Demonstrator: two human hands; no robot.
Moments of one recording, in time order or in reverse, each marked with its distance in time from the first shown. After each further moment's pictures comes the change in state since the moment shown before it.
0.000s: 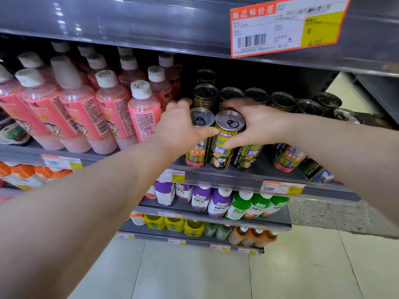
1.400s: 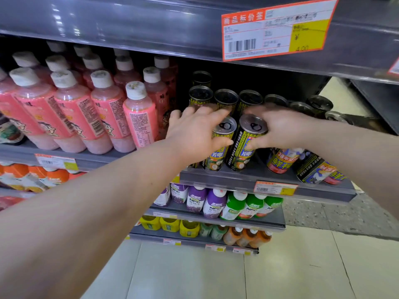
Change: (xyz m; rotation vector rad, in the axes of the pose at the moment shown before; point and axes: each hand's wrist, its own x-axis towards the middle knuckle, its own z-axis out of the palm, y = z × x) left_hand -0.007 0.021 0.013 0.446 -0.088 0.328; right_hand -0.027 0.030 -0.014 -0.159 0.025 0.075
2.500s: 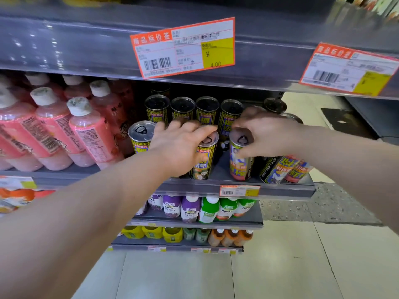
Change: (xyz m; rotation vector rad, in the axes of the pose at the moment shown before) left_hand 0.022 0.049 0.011 0.156 -0.158 0.084; right_hand -0.031 0.051 -0.014 -0.191 -0.026 -0.031
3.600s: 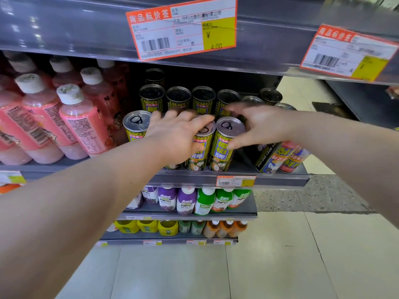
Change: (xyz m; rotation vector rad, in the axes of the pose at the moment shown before) left_hand 0.001 -0.002 0.000 -0.004 -0.020 0.017; right_hand -0.002 -0.005 -0.002 0.311 -0.080 0.101
